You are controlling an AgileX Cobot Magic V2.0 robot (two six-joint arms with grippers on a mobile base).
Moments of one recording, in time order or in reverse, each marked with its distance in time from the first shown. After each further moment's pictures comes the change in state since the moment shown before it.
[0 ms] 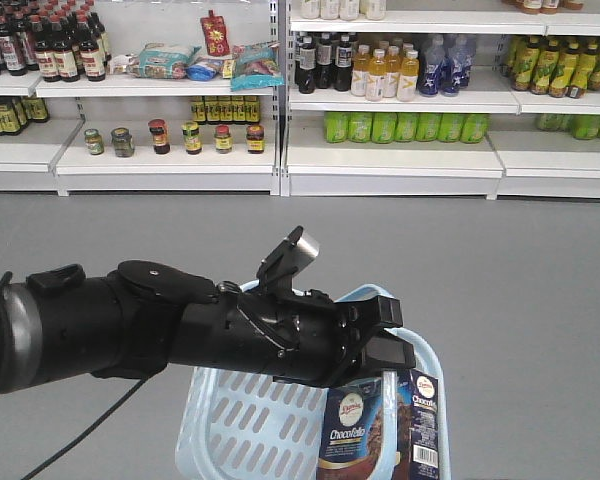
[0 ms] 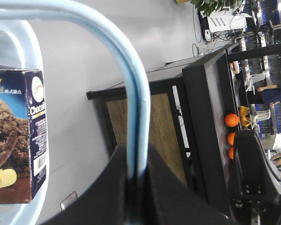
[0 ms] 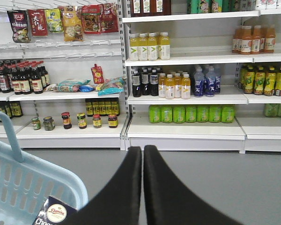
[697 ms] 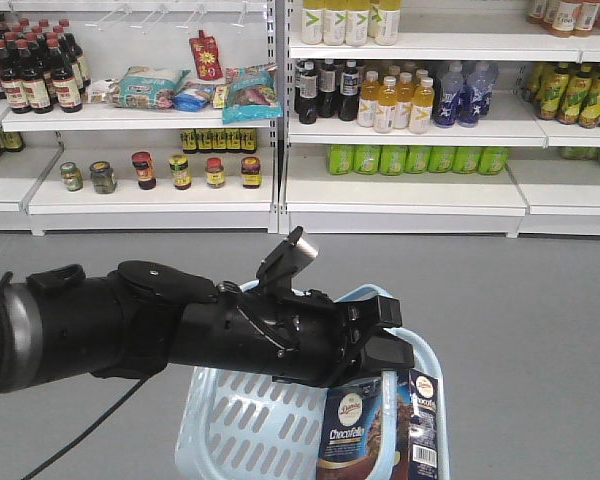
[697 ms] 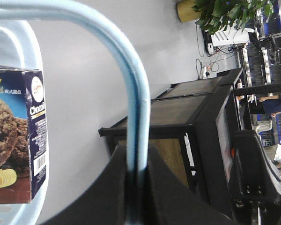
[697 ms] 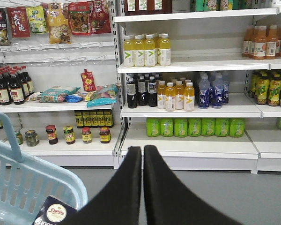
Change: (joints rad) left arm 0.000 0.000 0.000 0.000 0.000 0.000; right arm 0.000 0.000 0.000 0.000 0.000 0.000
